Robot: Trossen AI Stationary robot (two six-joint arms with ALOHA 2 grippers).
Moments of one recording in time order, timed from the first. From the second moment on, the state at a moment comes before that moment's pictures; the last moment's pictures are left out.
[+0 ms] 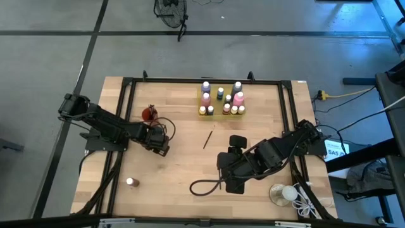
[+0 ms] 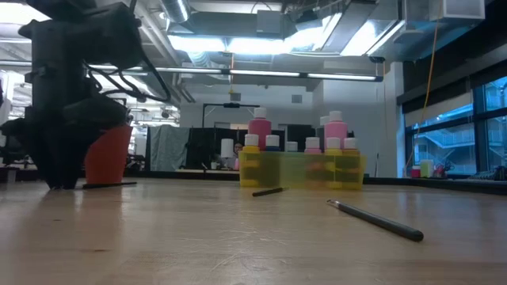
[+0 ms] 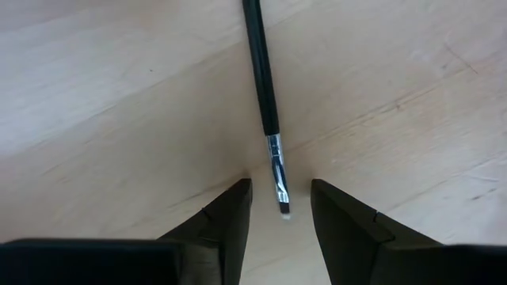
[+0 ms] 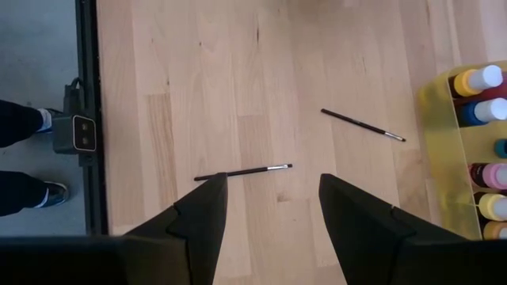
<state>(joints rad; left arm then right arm) -0.18 1.37 0.57 -0.65 -0.07 -1.33 0.56 2.00 2.34 -1.57 0.31 0.58</state>
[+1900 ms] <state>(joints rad) -0.39 1.26 1.46 -1.56 -0.30 -0.85 0.56 1.99 2.34 -1.57 0.39 0.57</state>
